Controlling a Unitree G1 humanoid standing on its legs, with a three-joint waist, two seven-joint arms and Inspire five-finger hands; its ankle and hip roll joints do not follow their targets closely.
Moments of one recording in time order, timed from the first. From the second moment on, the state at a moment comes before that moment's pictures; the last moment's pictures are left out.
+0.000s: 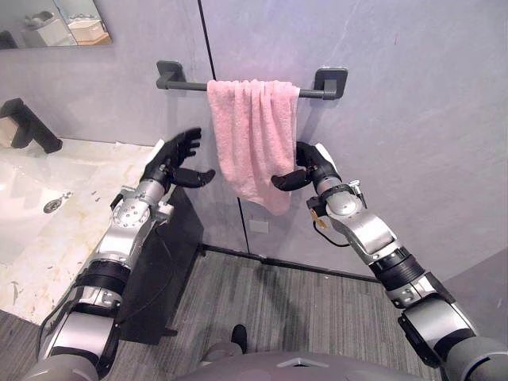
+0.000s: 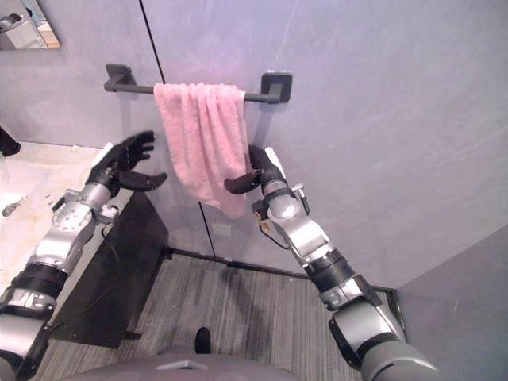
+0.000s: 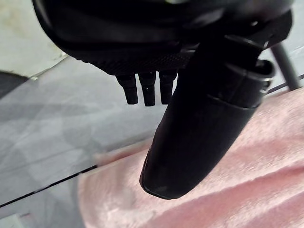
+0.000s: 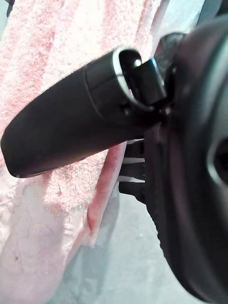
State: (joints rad) left arm -0.39 0.56 -0.17 0.49 -0.31 -0.10 -0.16; right arm -0.53 -0.39 0.44 0.10 0.17 0.47 -0.22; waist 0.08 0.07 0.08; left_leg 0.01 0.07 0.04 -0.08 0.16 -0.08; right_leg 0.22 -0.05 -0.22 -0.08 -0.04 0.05
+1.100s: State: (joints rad) left arm -0.39 0.55 -0.17 0.51 -0.35 -0.09 -0.19; right arm -0.52 -0.39 0.44 0.10 0.12 0.47 -0.14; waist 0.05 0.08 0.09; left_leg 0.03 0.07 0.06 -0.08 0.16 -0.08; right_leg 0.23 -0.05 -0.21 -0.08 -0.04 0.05
